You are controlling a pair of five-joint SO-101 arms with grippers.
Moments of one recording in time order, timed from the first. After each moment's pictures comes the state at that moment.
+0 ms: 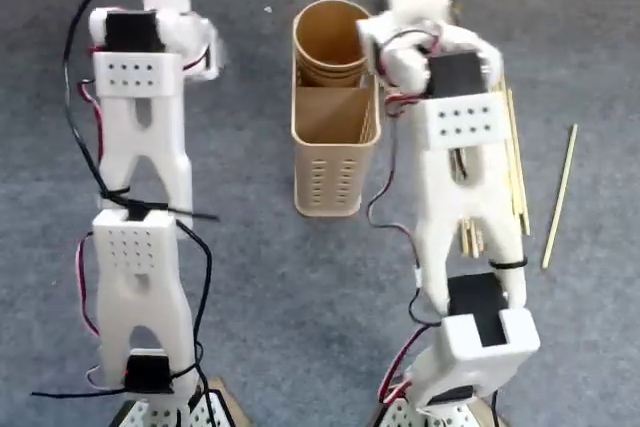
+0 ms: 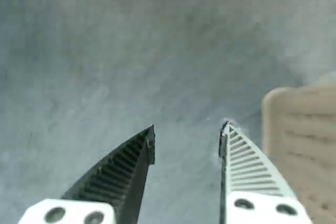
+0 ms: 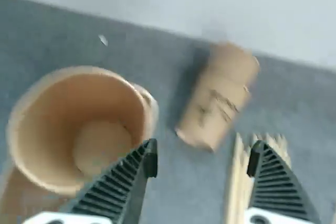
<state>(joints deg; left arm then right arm) -5.5 43.1 -76.9 100.4 8.3 -12.0 6.2 -33.0 68.8 8.3</state>
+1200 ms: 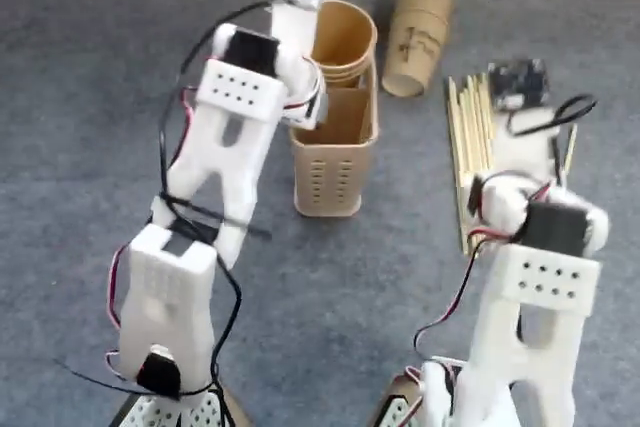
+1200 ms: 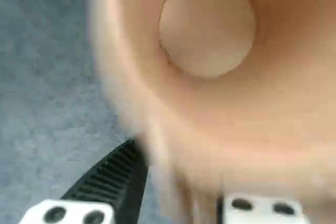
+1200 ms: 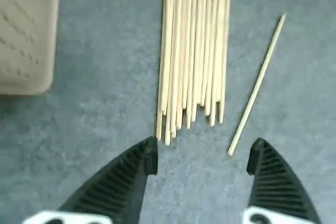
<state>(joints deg) 13.3 32.1 -50.0 96.3 8.6 7.2 -40.8 28.1 74.5 19.4</state>
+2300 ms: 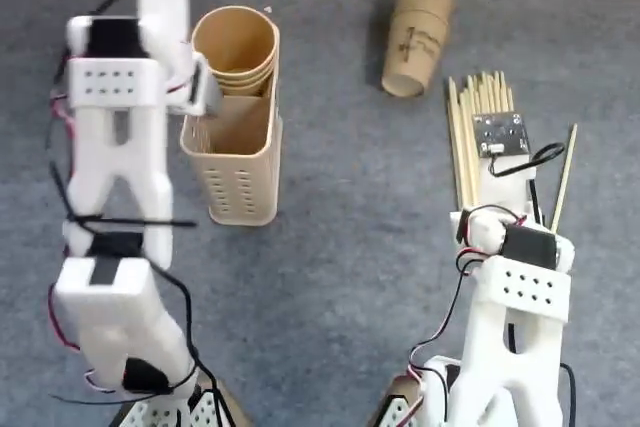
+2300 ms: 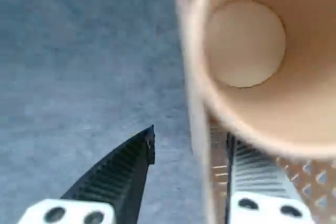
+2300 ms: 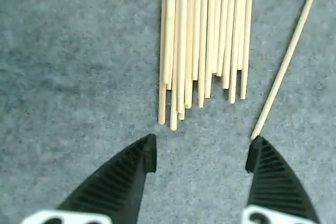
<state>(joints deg) -7.3 18.2 -41.5 100.7 -2.0 9.8 -43.5 48.9 60.5 19.4</state>
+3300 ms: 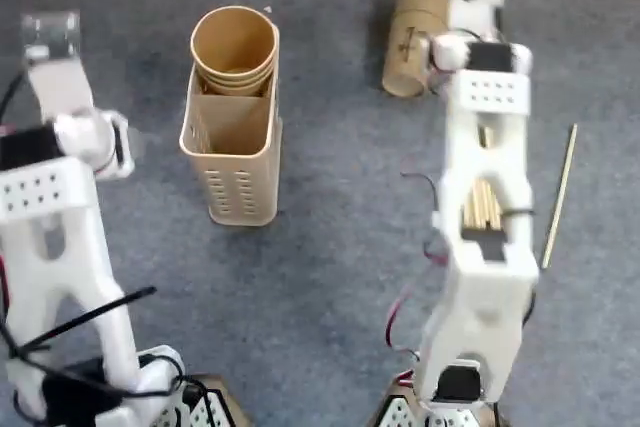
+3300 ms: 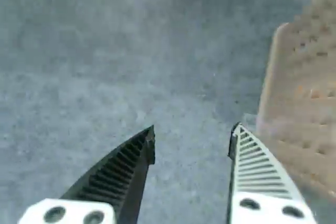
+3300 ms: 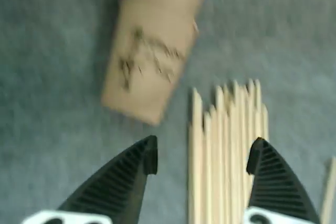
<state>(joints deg) -24.0 -21.8 16.1 73.4 -0.6 -2.3 35.5 -47.1 62.1 8.0</state>
